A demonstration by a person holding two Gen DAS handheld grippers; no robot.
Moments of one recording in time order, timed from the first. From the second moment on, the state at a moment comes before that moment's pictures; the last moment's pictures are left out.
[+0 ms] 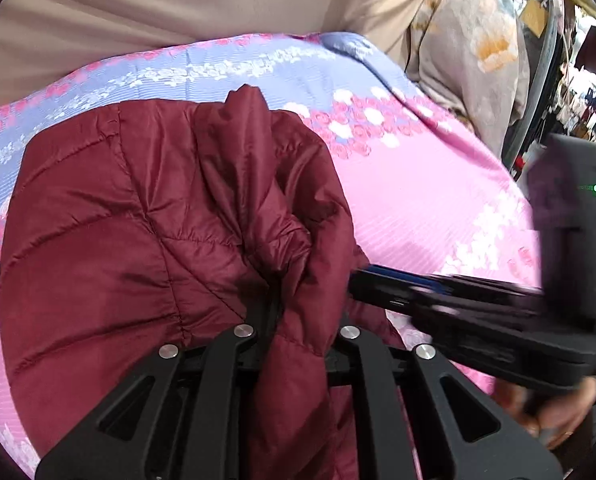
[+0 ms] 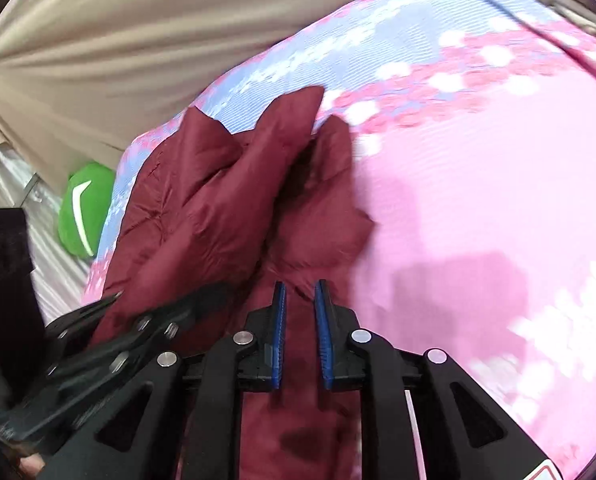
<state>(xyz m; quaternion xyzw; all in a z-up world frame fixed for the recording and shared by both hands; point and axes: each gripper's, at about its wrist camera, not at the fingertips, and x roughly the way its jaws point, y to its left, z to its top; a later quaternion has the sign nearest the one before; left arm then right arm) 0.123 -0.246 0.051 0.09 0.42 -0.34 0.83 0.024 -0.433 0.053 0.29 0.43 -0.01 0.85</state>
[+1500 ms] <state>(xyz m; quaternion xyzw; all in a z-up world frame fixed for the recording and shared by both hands) 0.099 -0.149 0.029 0.14 0.39 -0.23 0.88 -0.047 -0.354 0.010 0.33 0.44 -0.02 0.84</state>
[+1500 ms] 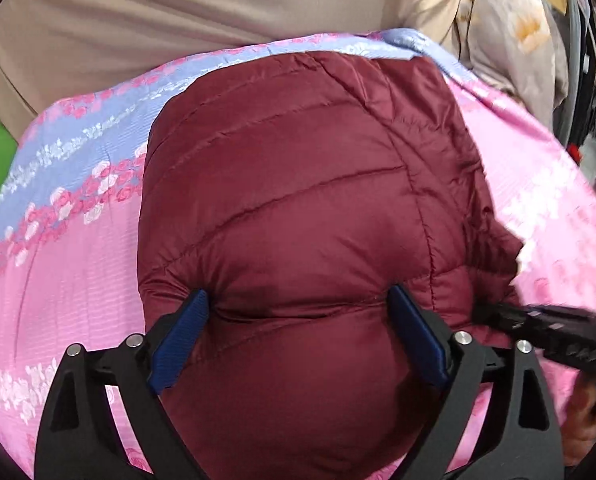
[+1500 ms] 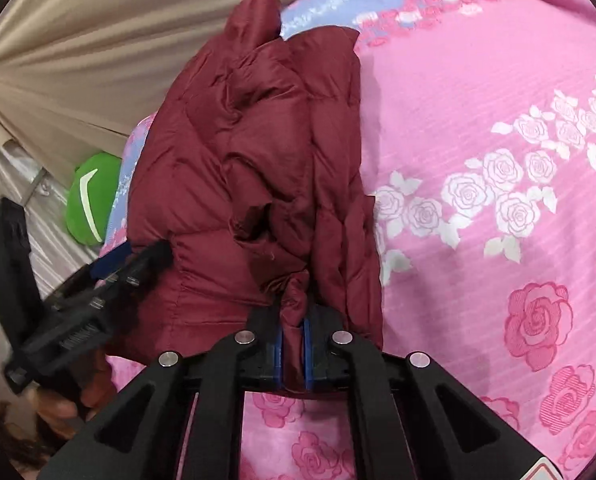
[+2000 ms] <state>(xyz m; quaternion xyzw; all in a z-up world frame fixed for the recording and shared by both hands) 0.102 -0.152 0.028 0.13 0.40 -0.23 0.88 0.078 -0.381 0.090 0.24 0.39 -0.10 0.88</state>
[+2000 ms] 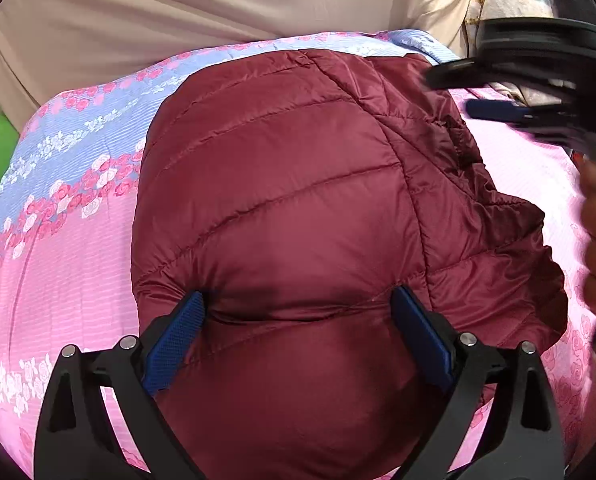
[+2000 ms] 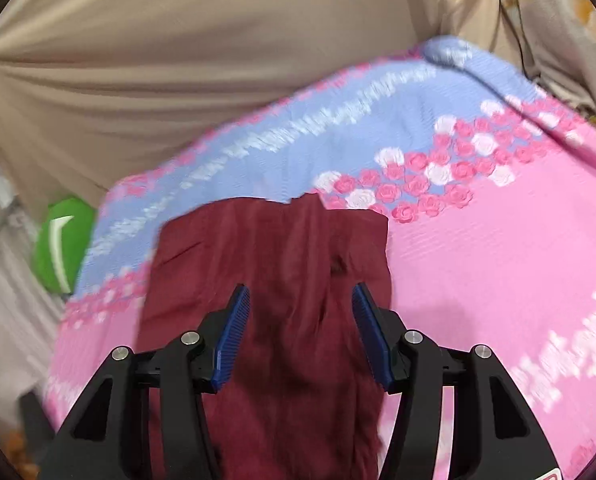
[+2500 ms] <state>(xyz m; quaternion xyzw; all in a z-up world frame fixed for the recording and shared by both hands) 0.101 -0.134 0.039 0.10 0.40 -0.26 0.87 0.113 -0.384 0.048 0.20 0.43 -0.14 0.87</state>
